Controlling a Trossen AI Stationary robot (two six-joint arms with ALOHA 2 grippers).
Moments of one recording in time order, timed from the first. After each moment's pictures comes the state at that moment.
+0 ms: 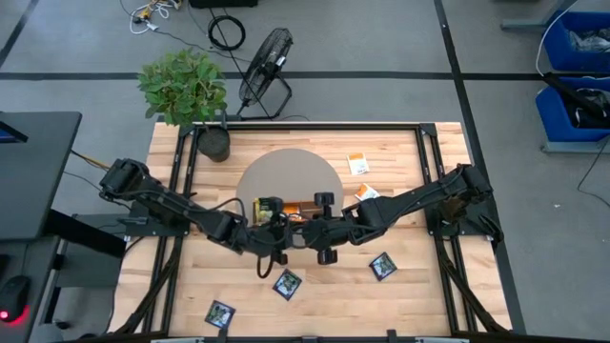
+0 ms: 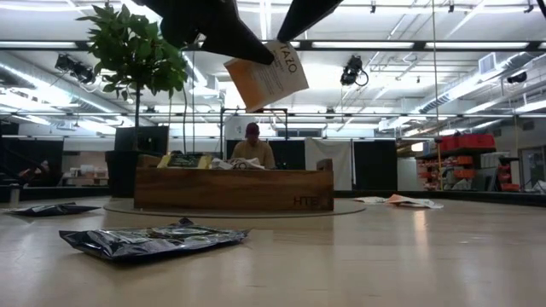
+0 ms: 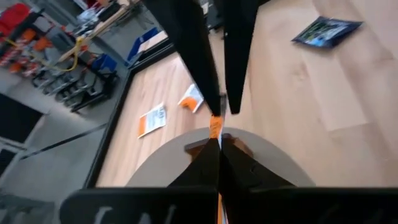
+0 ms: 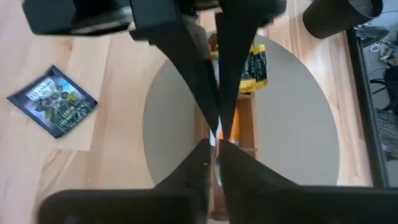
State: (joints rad) left arm -0.41 1.58 0.97 0.07 -0.73 0.23; right arm 0.34 1.82 1.64 -0.81 0.41 0.05
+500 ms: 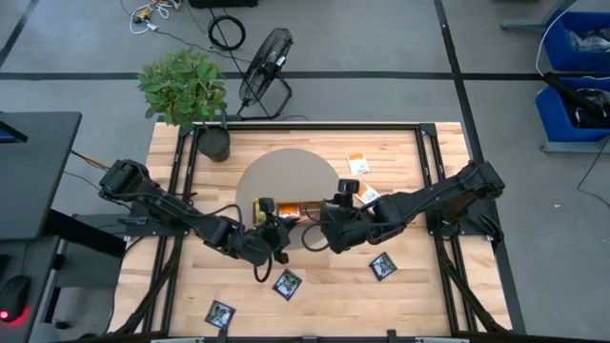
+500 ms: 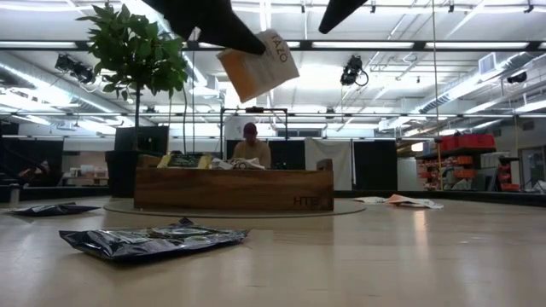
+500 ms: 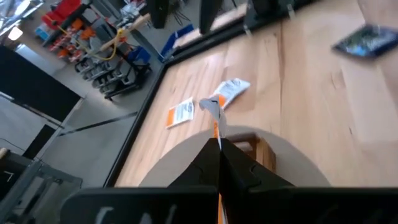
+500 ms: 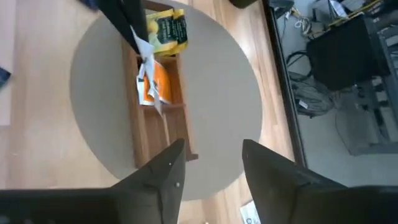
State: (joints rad) left arm -0.45 1.58 0.97 0.08 -0.93 0.14; right arm 0.37 1.72 1.63 -1.05 0.67 0.19
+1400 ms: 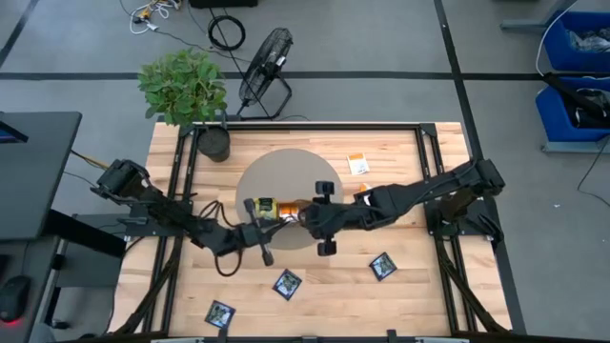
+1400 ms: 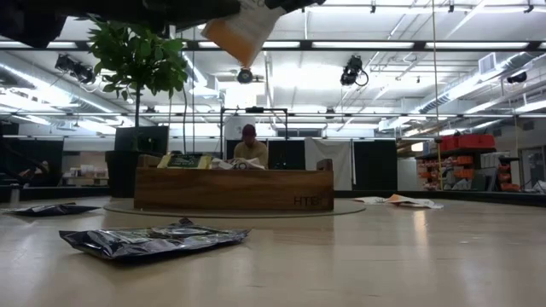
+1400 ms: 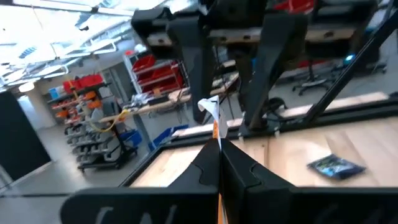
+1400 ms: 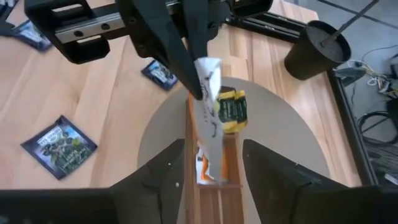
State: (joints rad) left arm -0.50 1.56 0.54 1.23 -0.86 0.41; right arm 0.28 1.71 1.55 -0.62 0.36 -0.04
